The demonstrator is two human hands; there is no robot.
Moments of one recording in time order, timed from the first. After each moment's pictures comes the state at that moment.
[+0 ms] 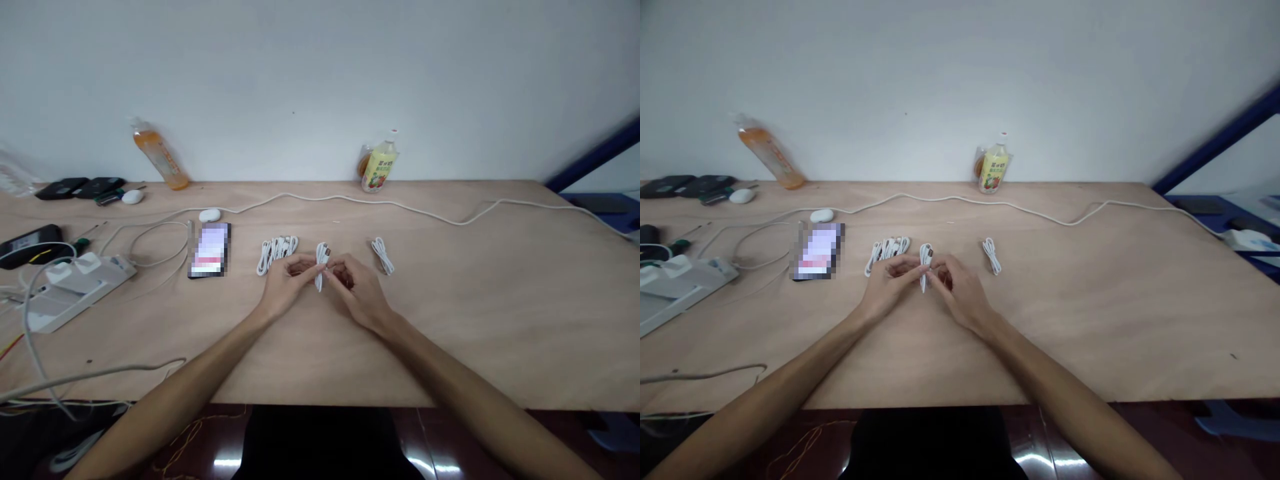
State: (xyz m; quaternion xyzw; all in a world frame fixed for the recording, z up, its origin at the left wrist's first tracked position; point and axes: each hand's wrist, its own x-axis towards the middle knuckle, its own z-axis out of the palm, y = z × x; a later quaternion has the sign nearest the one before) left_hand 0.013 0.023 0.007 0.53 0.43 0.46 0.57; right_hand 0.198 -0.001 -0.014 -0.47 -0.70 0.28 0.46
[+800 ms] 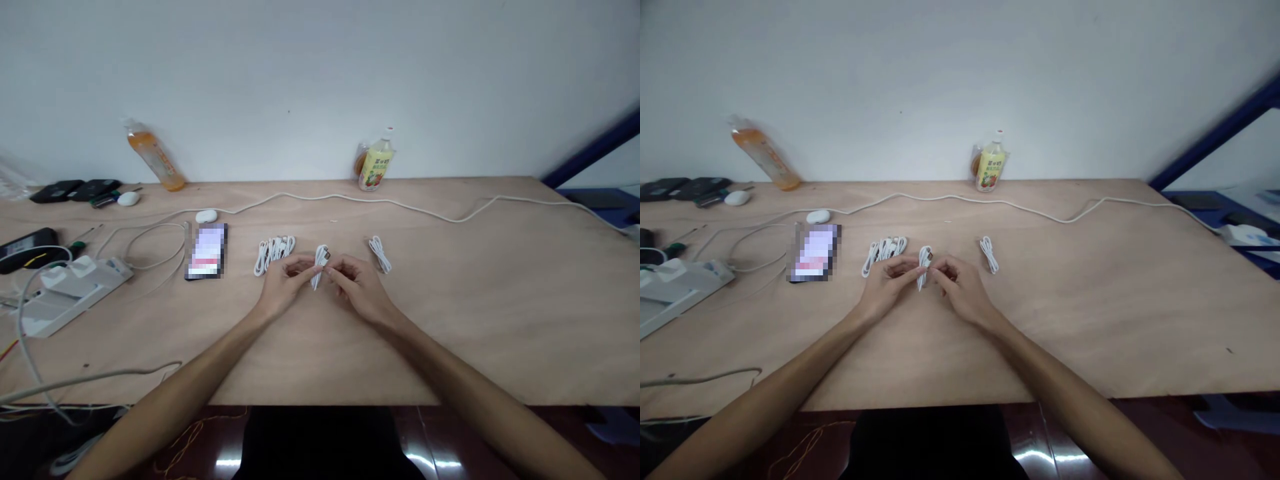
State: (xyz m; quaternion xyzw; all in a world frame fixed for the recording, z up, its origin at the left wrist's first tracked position) left_hand 0.011 0.026 0.001 0.56 0.42 0.45 0.55; right_hand 0.202 0.003 -0.008 -0.46 -0.61 0.46 0.46
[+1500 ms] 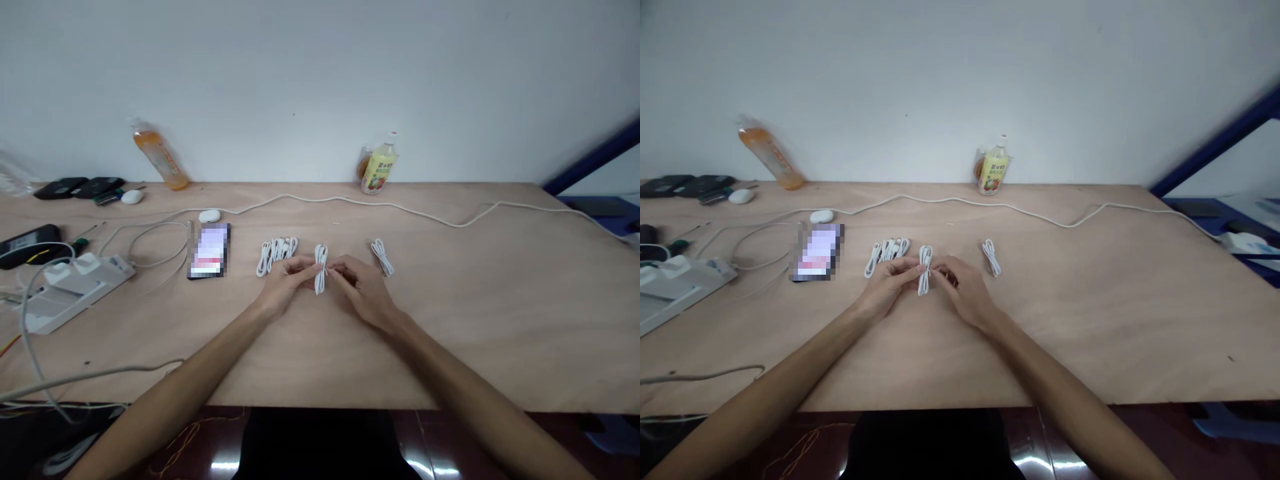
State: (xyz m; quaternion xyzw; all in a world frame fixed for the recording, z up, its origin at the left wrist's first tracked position) left_hand 0.011 0.027 0.004 0.47 0.40 0.42 0.67; right_hand 0.209 0.003 -0.005 -0.46 -0.70 0.33 0.44
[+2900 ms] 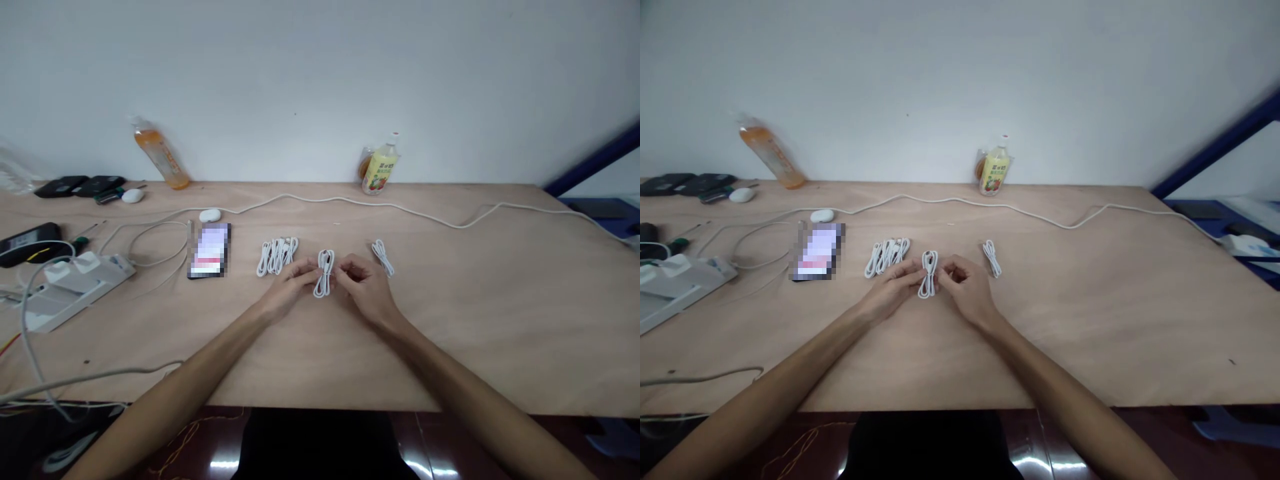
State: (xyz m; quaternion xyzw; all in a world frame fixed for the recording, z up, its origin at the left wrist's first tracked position) left_hand 0.014 0.025 0.000 0.46 0.34 0.38 0.73; right_hand 0.202 0.006 -0.009 -0.49 -0.61 0.38 0.49
